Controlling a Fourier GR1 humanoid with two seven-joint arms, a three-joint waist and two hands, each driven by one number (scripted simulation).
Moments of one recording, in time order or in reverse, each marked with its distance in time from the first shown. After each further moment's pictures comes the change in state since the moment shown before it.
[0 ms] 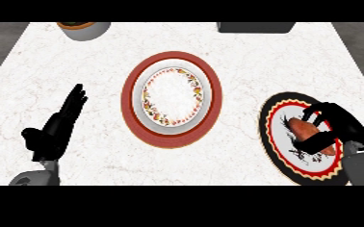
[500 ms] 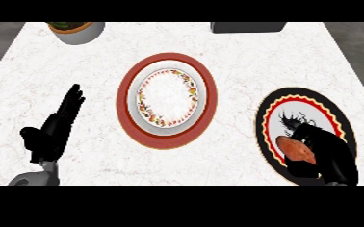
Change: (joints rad) left arm 0.010 -0.010 0.014 -0.024 -0.011 0.022 0.030; right arm 0.284 0.099 0.124 -0.391 0.261 -0.266 0.124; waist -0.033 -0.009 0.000
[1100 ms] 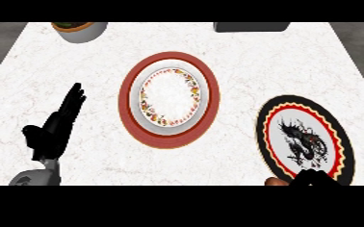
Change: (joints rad) left arm -0.017 -0.005 0.006 0.022 -0.007 -0.009 -0.011; right arm 0.349 0.077 0.304 -0.655 0.463 -0.038 0.269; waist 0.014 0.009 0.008
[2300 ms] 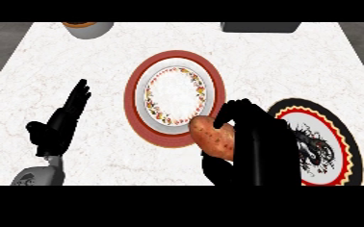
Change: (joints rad) left arm -0.017 -0.024 -0.003 -0.034 -0.020 -0.024 0.034; right arm -0.776 0.327 0.126 0.201 0.104 0.321 0.264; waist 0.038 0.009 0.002
